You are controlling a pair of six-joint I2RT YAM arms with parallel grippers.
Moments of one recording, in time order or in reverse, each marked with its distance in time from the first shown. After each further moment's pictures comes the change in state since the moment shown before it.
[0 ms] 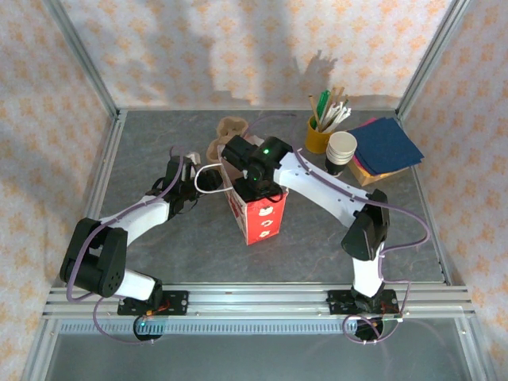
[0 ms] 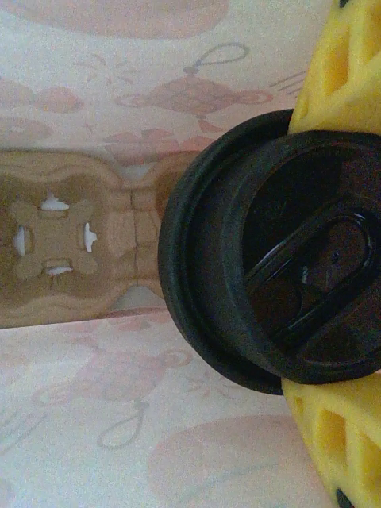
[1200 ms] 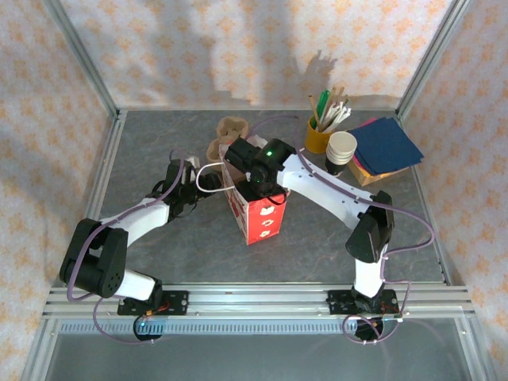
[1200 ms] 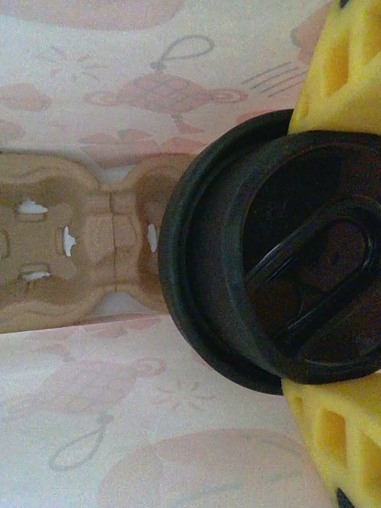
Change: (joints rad) left arm 0.000 -0.004 -0.034 -0.002 -0.019 0.007; right arm 0.000 -0.031 -0.048 0.000 -0.014 0.000
